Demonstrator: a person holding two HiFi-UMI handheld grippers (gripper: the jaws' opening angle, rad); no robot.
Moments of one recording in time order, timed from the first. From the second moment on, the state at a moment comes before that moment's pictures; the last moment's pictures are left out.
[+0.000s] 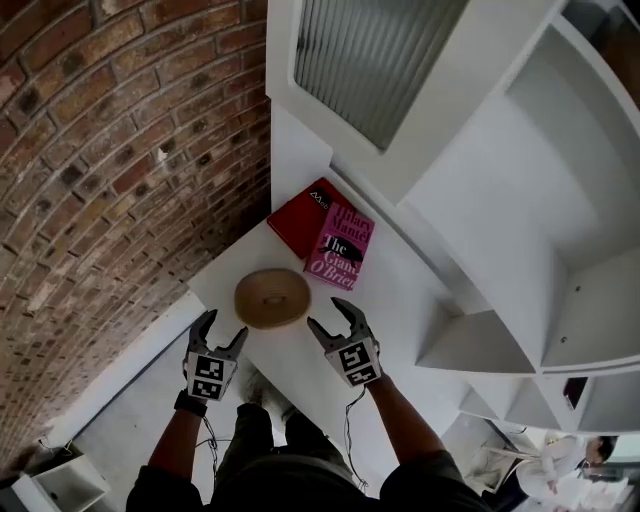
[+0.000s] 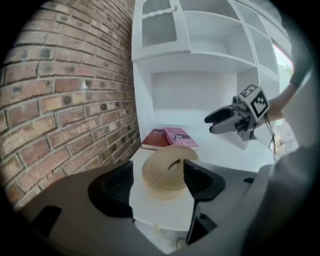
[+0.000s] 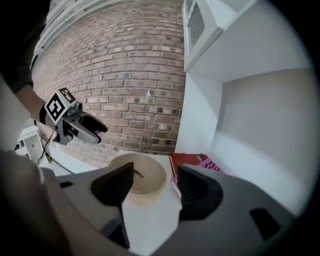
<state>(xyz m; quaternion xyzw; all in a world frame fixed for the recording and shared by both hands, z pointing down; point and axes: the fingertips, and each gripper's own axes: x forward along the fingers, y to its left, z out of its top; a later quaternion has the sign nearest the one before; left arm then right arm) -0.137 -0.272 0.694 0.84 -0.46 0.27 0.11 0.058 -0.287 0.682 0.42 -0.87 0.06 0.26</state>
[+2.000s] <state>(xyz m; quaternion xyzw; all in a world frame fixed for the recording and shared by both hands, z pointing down) -0.108 -0.220 0.521 0.87 -0.46 0.16 -0.03 0.065 -0.227 0.512 0.50 -0.85 -0.03 0.16</state>
